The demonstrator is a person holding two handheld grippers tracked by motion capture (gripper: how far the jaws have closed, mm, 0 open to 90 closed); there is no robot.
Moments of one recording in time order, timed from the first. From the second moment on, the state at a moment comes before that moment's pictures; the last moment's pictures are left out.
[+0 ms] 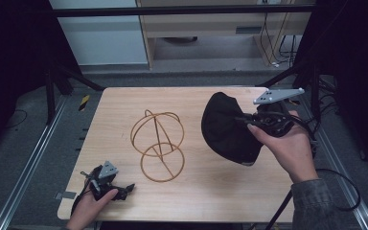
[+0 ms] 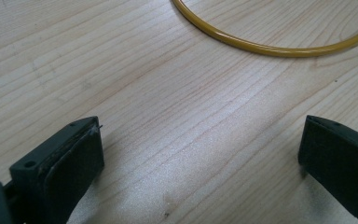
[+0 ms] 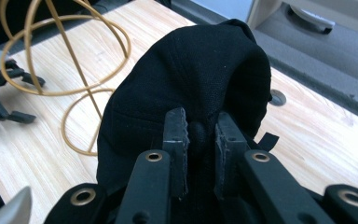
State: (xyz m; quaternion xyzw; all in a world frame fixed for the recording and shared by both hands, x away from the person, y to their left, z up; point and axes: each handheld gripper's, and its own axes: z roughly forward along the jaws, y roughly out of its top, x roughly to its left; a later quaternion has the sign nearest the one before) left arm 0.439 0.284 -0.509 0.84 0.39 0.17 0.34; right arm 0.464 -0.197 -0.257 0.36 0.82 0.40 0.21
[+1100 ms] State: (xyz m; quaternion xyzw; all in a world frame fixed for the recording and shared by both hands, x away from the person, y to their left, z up) left arm 0.438 0.284 -0.509 0.84 0.39 0.17 0.35; right arm 0.463 -0.111 -0.197 0.27 0.82 0.46 0.19
